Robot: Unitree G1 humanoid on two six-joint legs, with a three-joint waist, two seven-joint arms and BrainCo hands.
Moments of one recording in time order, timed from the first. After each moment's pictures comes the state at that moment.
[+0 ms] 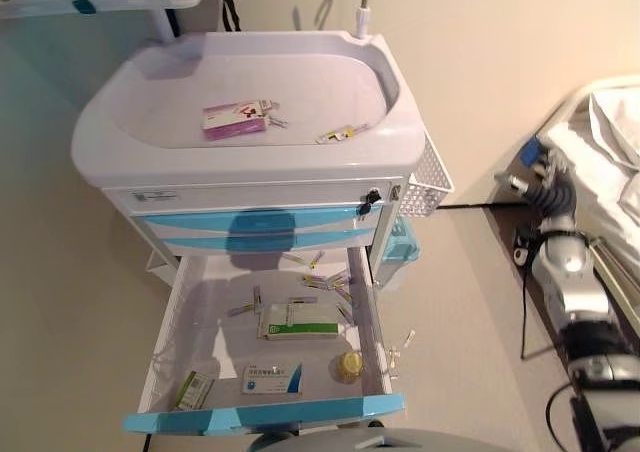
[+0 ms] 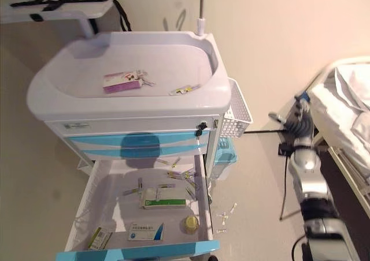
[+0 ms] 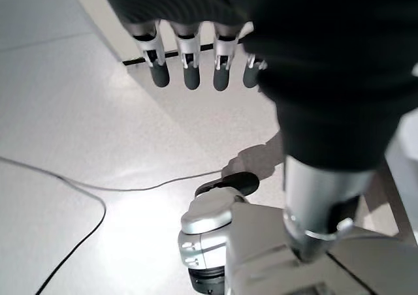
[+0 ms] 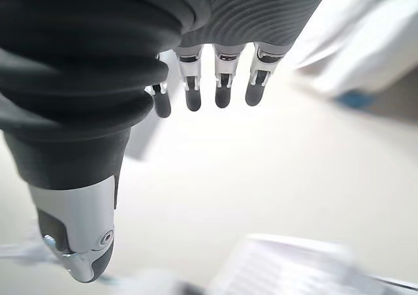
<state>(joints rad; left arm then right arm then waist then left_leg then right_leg) 0.14 0.24 -0.08 1.33 0.06 -0.01 0.08 -0.18 -0.51 -0.06 0.38 0.22 -0.13 -0.24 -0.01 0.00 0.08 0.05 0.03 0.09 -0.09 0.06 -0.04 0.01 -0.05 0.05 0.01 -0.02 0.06</state>
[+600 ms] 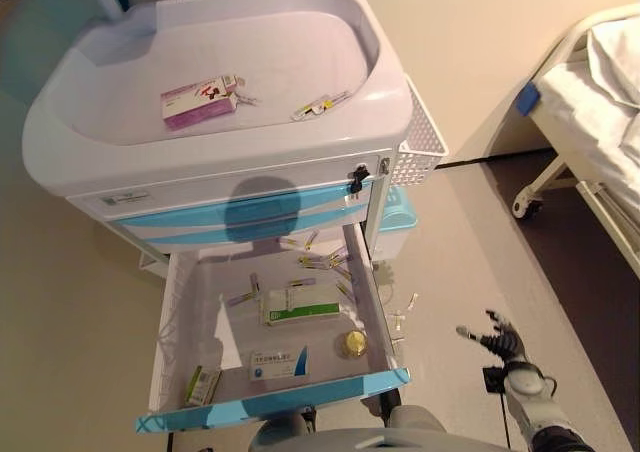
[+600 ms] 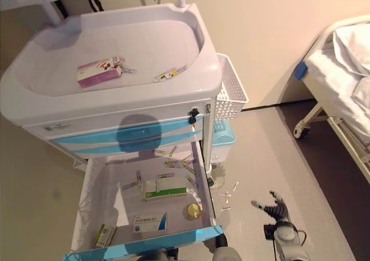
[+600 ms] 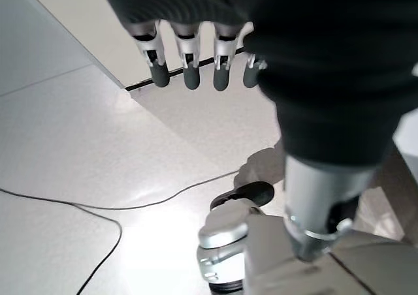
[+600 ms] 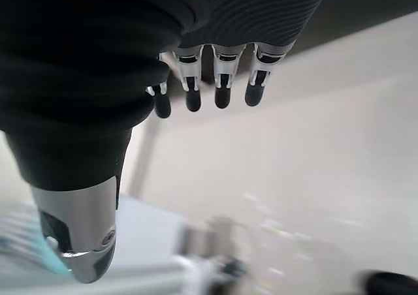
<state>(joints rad) 0.13 0.24 -0.11 1.25 0.06 -0.05 0.10 0.04 -0.37 0.02 0.87 0.04 -0.10 -0.20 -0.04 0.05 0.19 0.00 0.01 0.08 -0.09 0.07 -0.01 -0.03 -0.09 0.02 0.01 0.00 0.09</state>
